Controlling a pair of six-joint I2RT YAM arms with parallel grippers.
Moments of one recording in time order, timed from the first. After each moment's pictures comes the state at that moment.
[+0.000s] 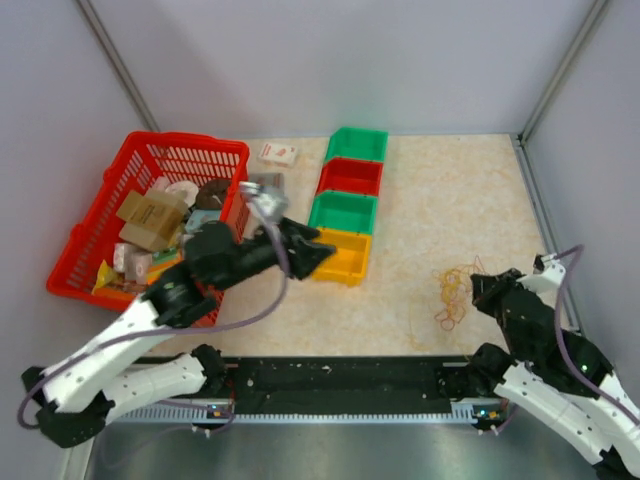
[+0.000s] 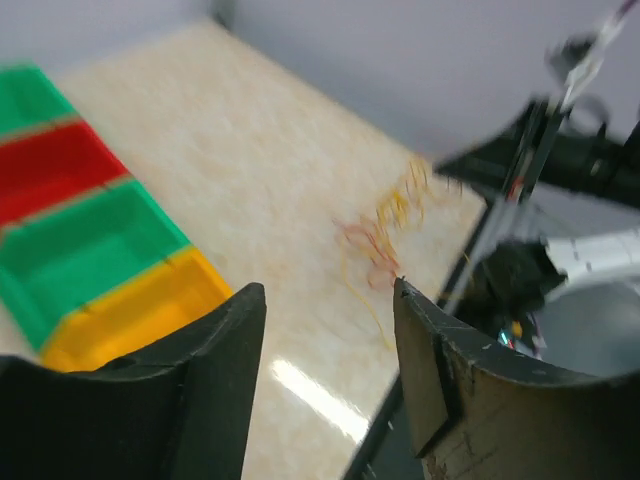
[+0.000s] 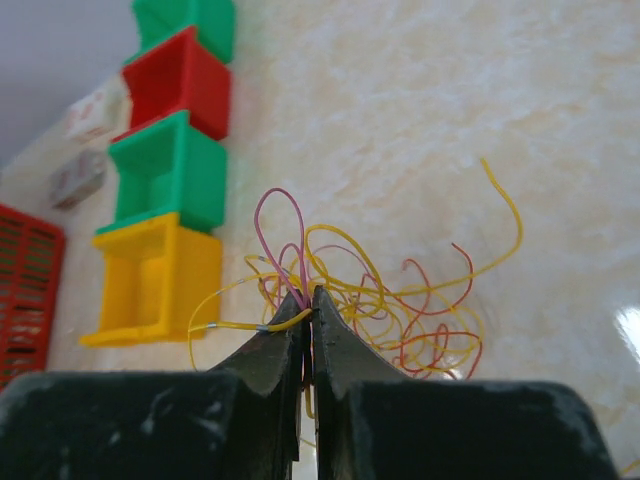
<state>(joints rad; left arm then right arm) -0.90 0.78 1.11 -0.30 0.03 -0.23 0.80 0.23 0.65 -0.97 0.82 0.96</state>
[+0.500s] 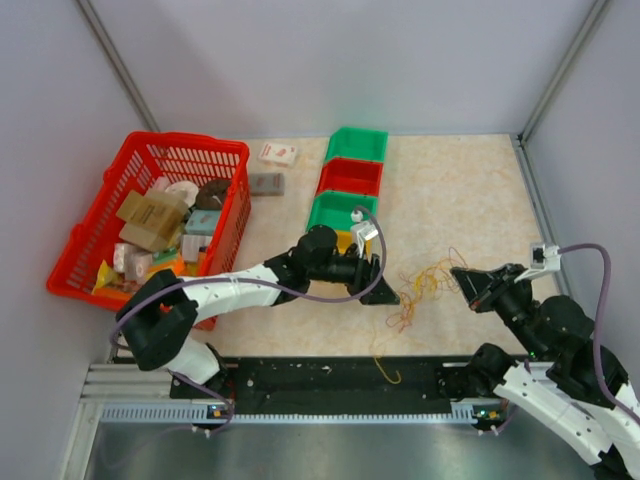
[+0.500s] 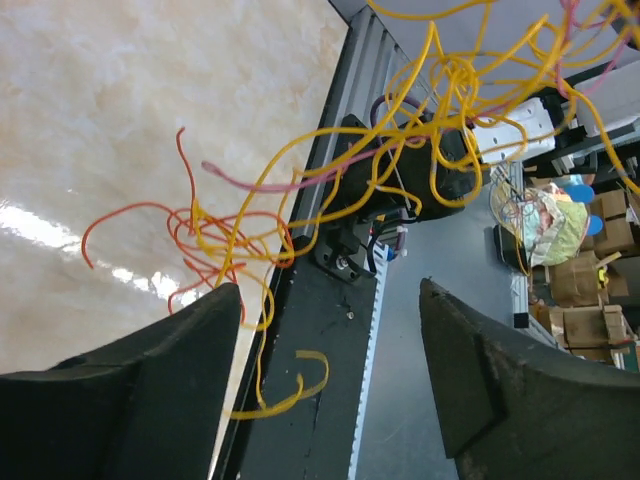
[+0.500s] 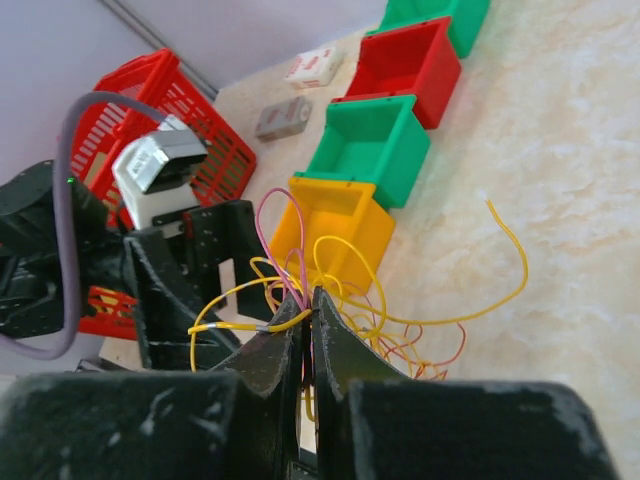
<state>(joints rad) -0.91 1.48 0.82 0.35 0.62 -0.66 0.80 0.15 0.73 -0.69 0.39 0.66</state>
